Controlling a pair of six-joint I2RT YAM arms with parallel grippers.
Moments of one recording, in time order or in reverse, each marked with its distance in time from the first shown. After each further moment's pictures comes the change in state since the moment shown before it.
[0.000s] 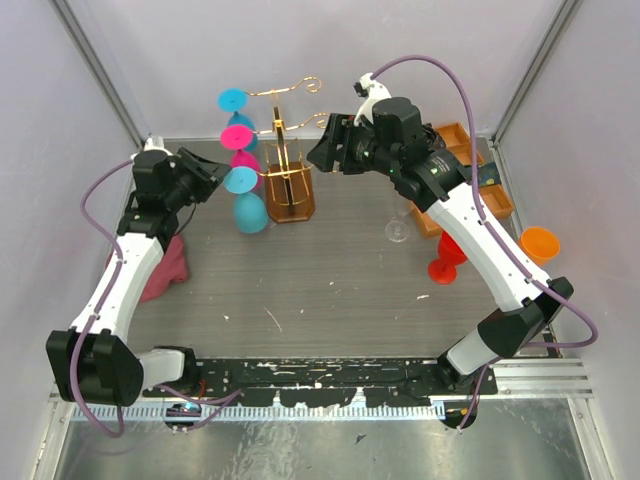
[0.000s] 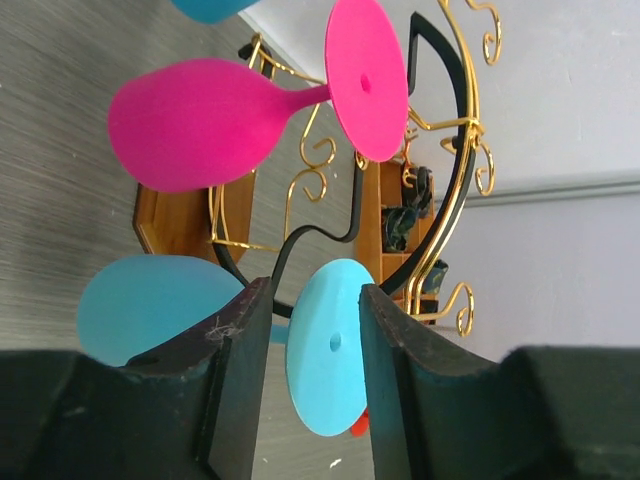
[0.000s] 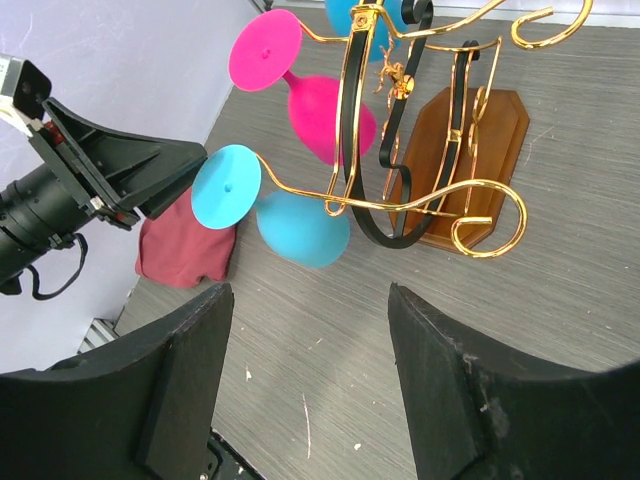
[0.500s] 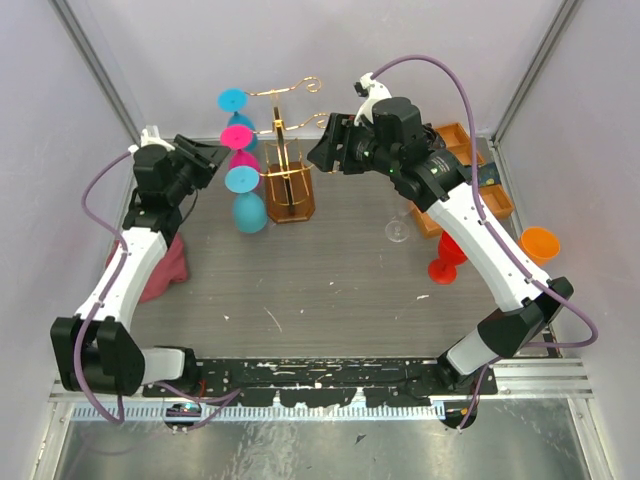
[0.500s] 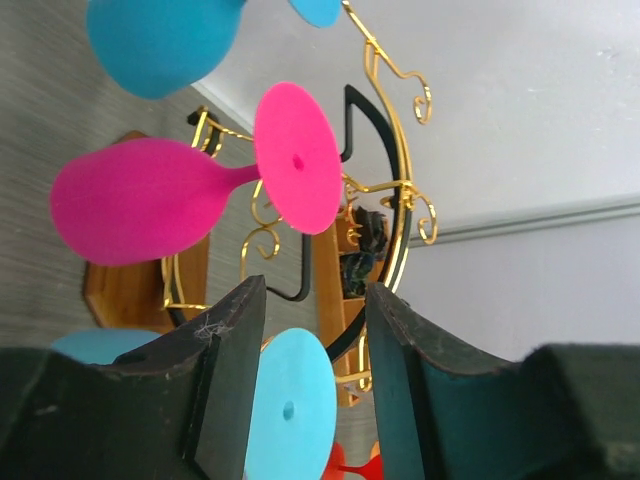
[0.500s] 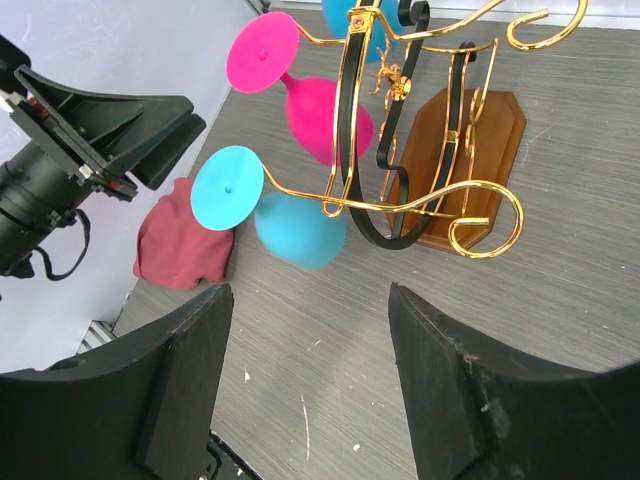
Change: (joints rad) left arm 0.000 0.074 0.000 0.233 -0.007 -0.074; right arm 0.000 0.000 0.001 -0.001 0.007 0.000
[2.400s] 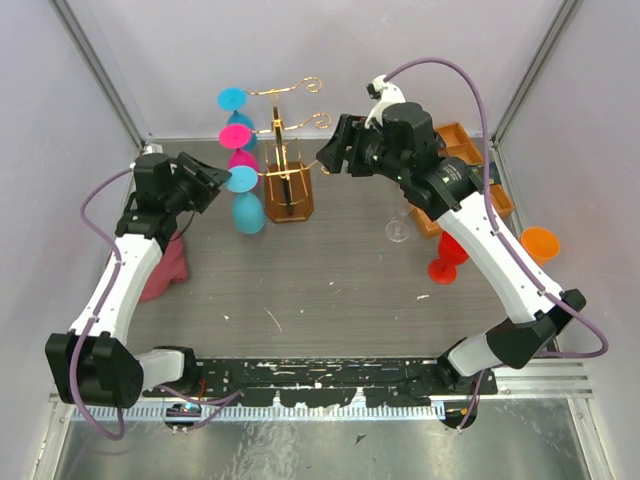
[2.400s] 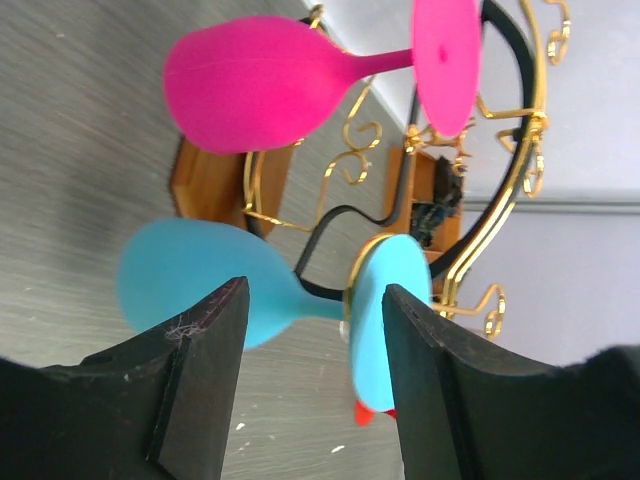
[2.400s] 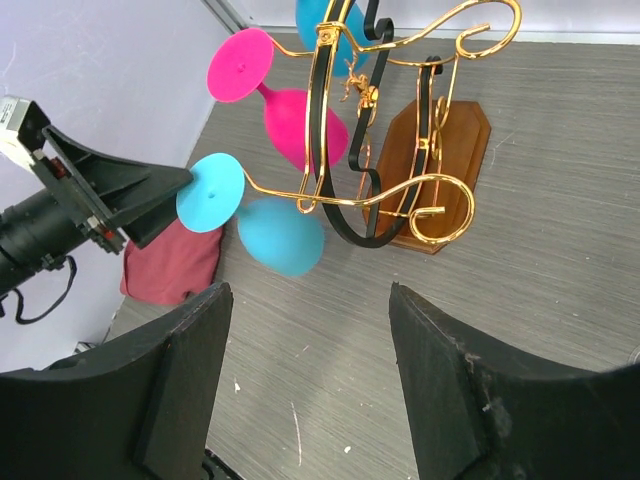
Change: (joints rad) left arm 0.008 -0.091 0.003 -0.371 -0.027 0.060; right arm 0.006 -0.062 -0.044 -0.002 0.076 0.005
